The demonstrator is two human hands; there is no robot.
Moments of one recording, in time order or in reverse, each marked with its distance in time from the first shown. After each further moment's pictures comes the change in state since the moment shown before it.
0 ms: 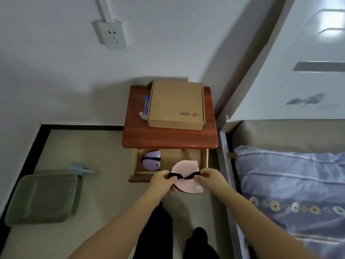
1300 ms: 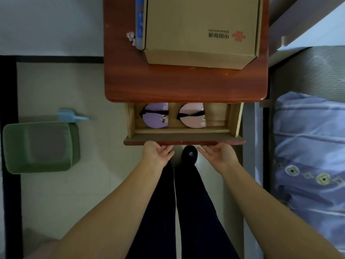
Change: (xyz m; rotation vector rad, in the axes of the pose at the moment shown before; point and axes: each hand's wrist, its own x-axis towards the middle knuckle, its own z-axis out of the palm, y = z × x) left_hand 0.143 -0.090 -0.007 -1.155 0.321 -0.798; right_hand 0.130 0.084 0.093 1.416 0.065 0.603
